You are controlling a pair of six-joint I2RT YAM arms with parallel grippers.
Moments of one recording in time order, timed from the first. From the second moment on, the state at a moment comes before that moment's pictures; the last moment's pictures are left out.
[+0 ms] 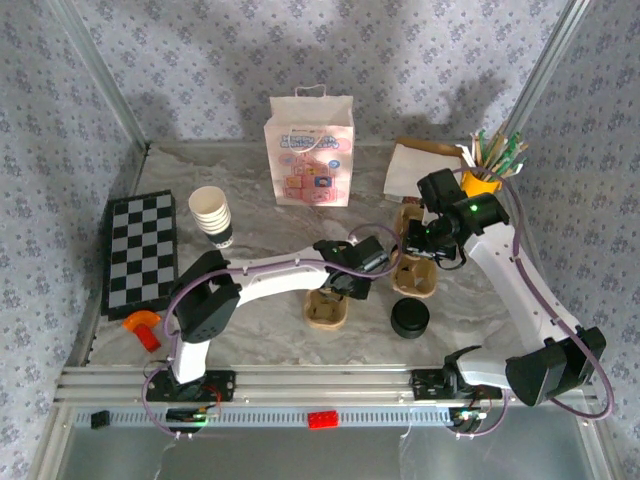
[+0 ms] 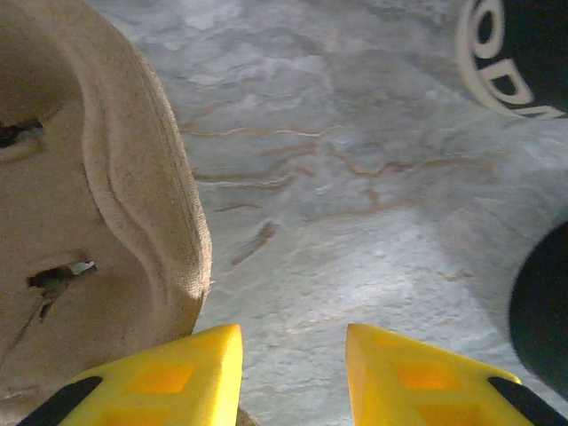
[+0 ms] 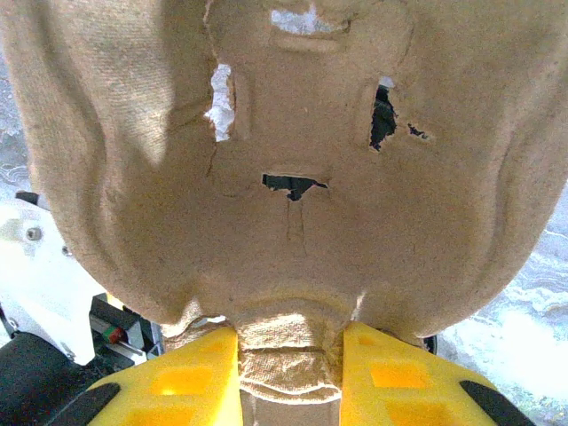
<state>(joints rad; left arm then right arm) -1.12 1.93 1.46 -0.74 -0.15 -0.75 0.36 1.27 1.34 -1.28 -0.08 0.51</state>
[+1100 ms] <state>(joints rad) -0.90 1.39 1.01 -0.96 -0.27 -0.84 0.36 1.28 1.37 -1.24 -0.09 0.51</state>
